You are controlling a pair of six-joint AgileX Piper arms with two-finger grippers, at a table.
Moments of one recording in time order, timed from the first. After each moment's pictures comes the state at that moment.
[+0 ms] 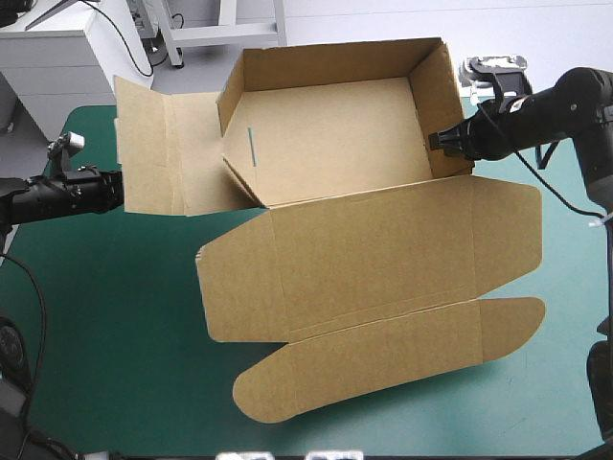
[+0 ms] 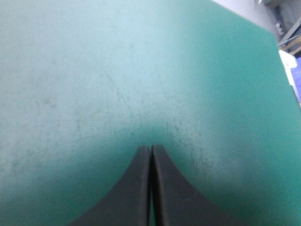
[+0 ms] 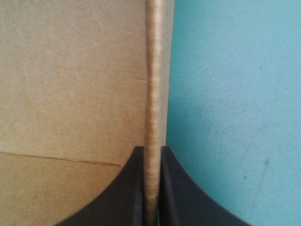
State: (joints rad) left arm 0.40 1.68 -1.27 -1.17 1.09 0.87; right arm 0.04 1.61 -1.85 0.37 1.24 -0.20
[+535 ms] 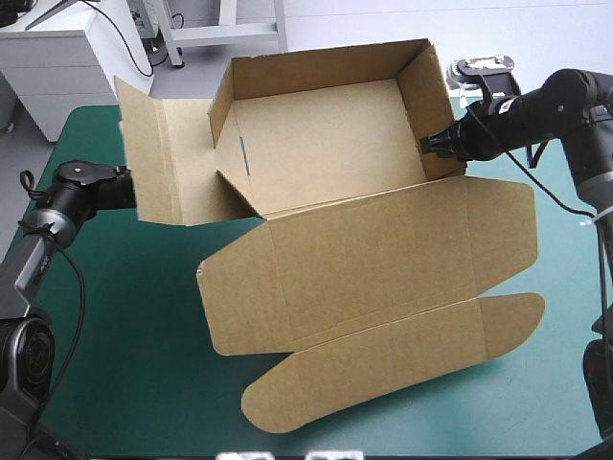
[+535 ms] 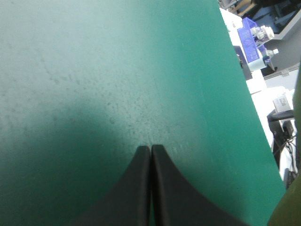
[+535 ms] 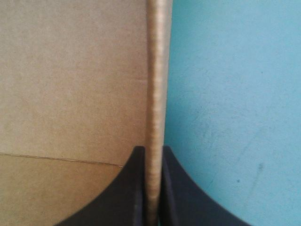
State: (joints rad) left arm 0.05 1.69 -1.27 -1.25 1.01 0.78; right arm 0.08 1.62 -1.85 0.33 1.22 -0.21
